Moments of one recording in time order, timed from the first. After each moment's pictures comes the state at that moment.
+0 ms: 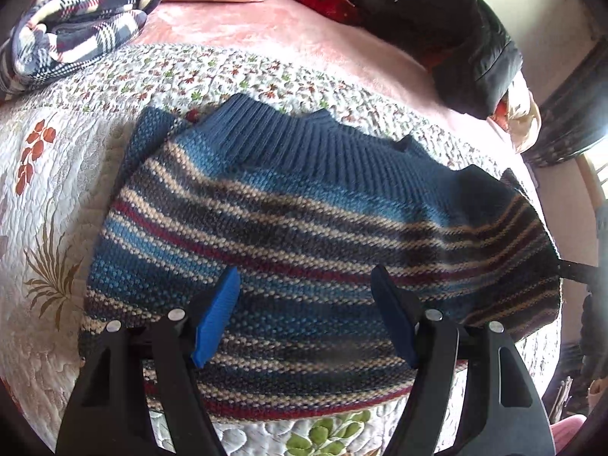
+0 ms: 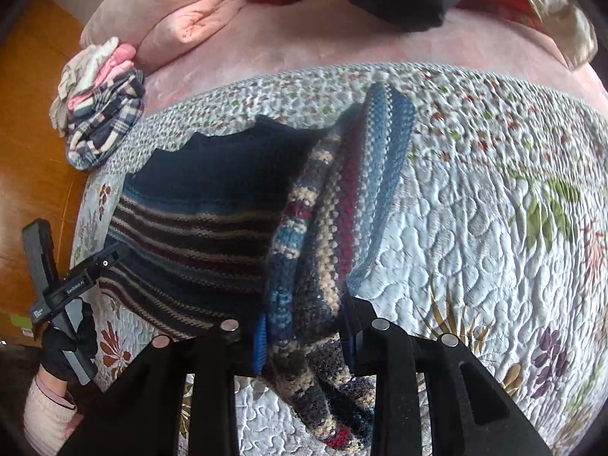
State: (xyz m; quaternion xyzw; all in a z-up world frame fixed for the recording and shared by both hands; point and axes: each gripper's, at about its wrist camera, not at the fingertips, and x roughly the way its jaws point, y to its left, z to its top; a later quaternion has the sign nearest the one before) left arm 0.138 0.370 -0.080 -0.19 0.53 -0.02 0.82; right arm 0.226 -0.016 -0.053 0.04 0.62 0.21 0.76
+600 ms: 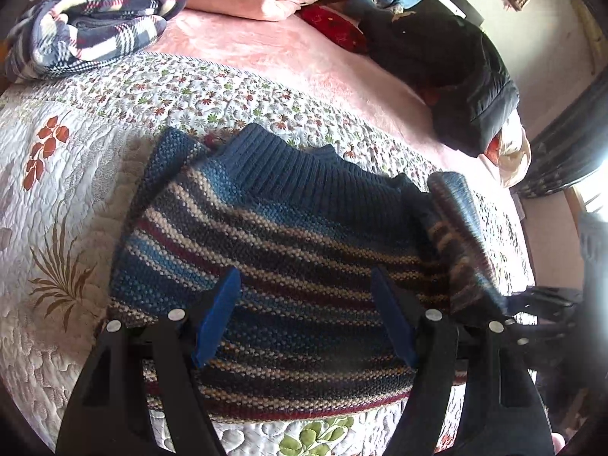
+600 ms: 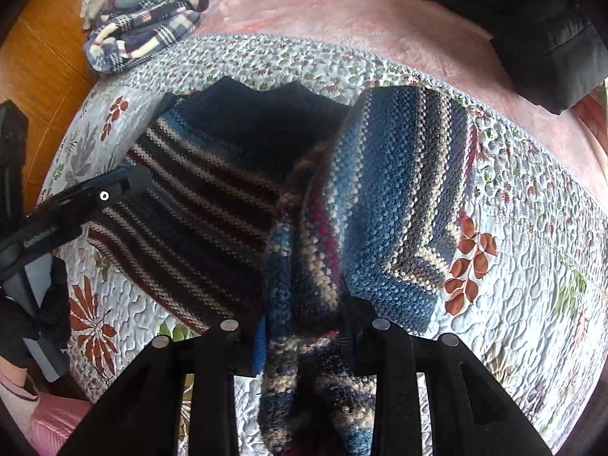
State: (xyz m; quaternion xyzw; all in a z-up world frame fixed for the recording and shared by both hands) left arm 0.135 0.397 -0.061 -0.24 0.50 -0.01 0.83; right arm 0.202 0.133 -0.064 -0.12 0.63 0.23 0.74
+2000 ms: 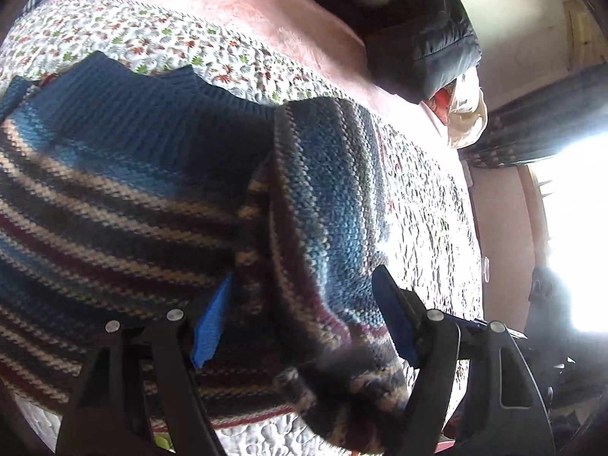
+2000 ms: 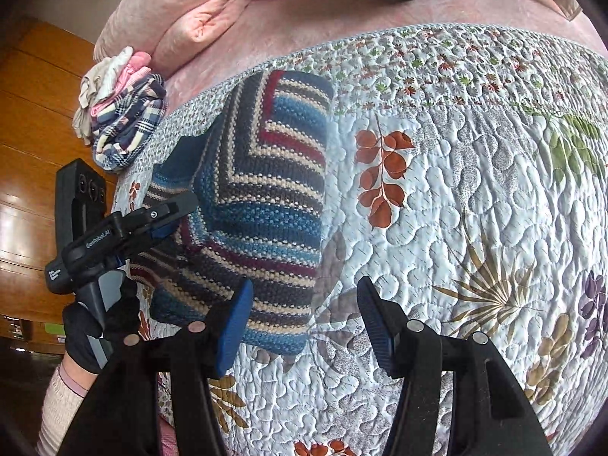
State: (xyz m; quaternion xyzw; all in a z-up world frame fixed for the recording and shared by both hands) left arm 0.183 0.282 -0.095 -0.29 0.56 -0.13 0.76; right arm 0.210 -0.047 -0.061 0.12 0.64 0.22 0.73
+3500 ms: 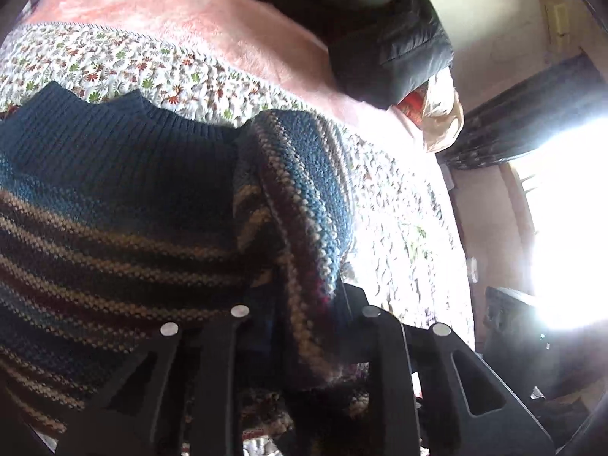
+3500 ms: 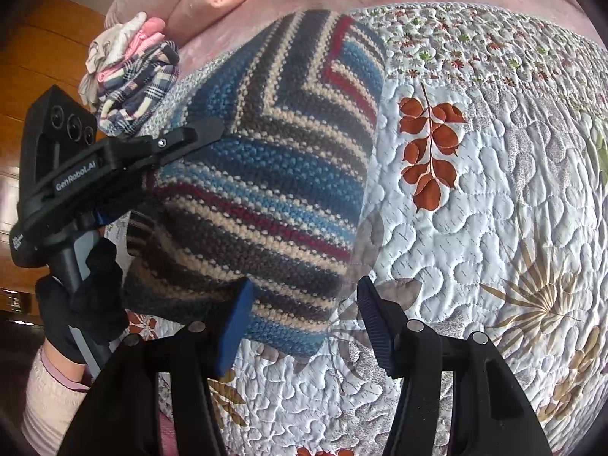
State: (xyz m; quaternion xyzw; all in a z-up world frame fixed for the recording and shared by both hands) left arm 0.194 0.262 -0.077 -0.31 0.51 -0.17 0.78; right arm 0.207 -0.009 -0.085 0.10 0.65 0.26 0.71
